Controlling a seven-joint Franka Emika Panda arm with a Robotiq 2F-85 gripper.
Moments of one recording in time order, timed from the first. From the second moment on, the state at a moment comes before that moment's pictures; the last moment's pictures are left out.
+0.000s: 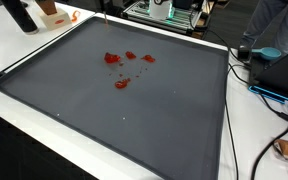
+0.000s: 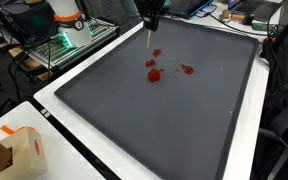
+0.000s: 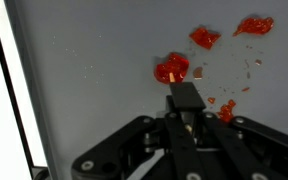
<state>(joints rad) 0.03 -0.02 -0.03 -2.16 -0.13 2.13 0.08</state>
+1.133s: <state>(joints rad) 0.03 -0.06 -0.02 -2.20 -0.12 2.17 0.04</state>
